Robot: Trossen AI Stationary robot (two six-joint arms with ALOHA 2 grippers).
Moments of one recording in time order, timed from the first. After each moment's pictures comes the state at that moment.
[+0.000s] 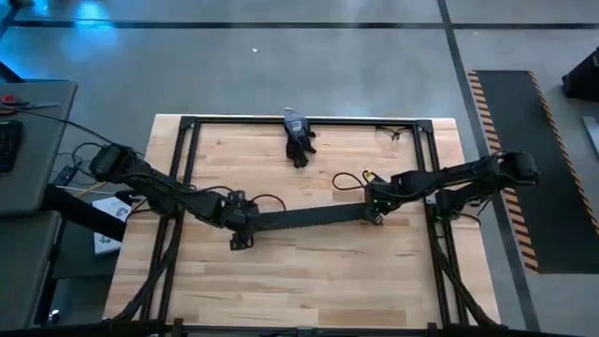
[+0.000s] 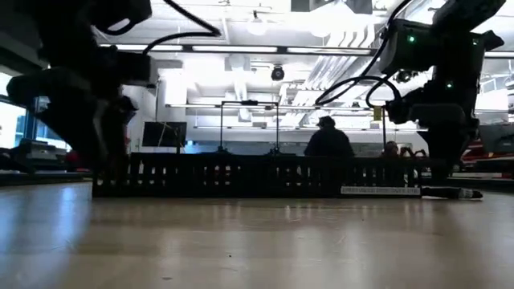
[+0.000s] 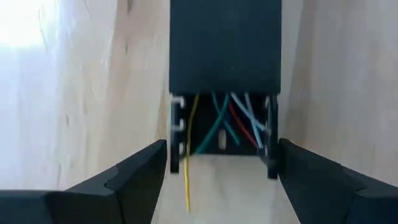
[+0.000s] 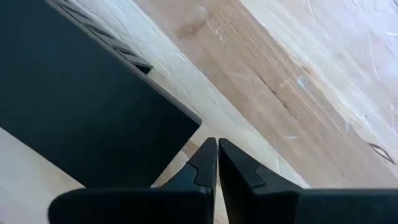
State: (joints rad) left arm -0.32 1.44 0.75 -0.58 -0.26 -0.38; right arm -0.01 1.28 0.60 -0.73 0.10 0.75
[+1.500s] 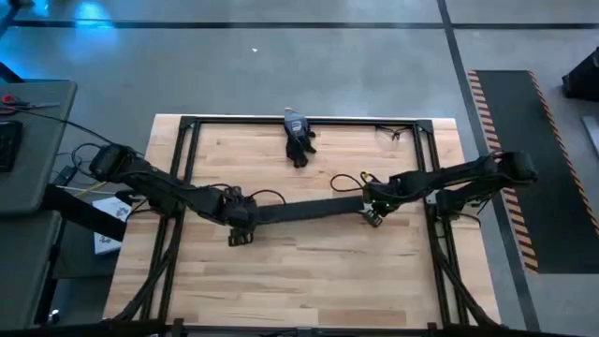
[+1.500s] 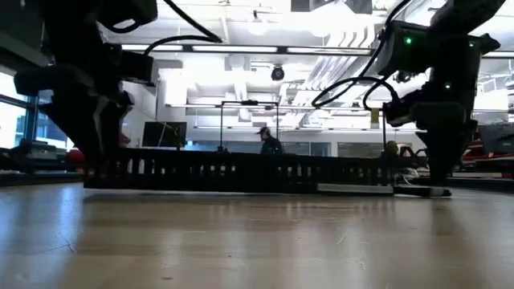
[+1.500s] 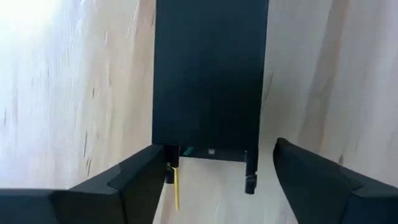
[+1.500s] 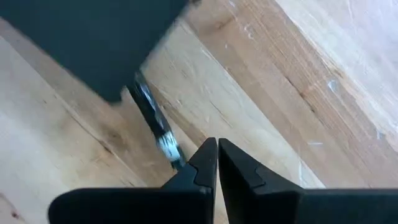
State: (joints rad) left arm -0.29 1.44 0.82 -0.80 -0.24 -0.45; right arm 0.00 1.31 0.60 -0.68 0.05 0.72
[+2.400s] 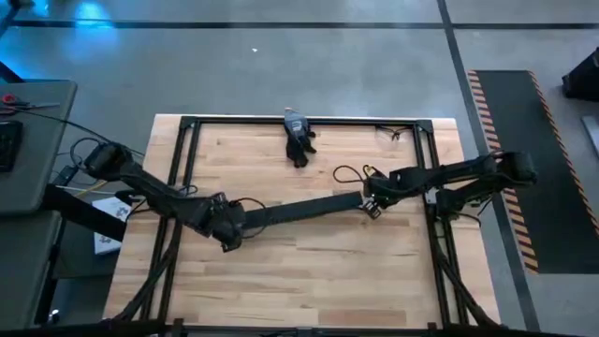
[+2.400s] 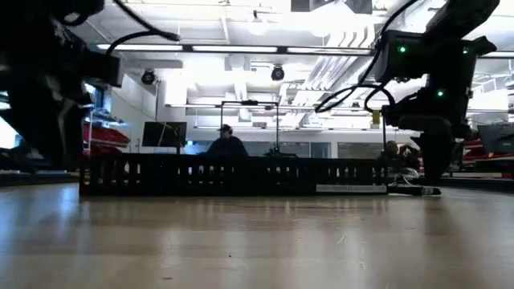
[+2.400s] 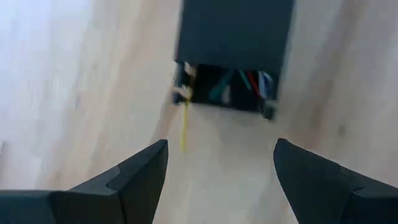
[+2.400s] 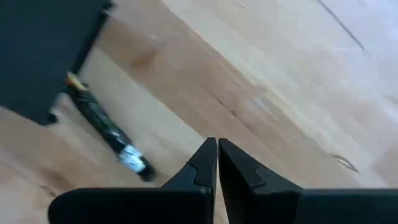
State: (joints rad) left arm -0.46 1.38 0.69 -0.74 -0.39 -0.76; right arm -0.08 1.31 0.60 -0.70 0.15 0.72
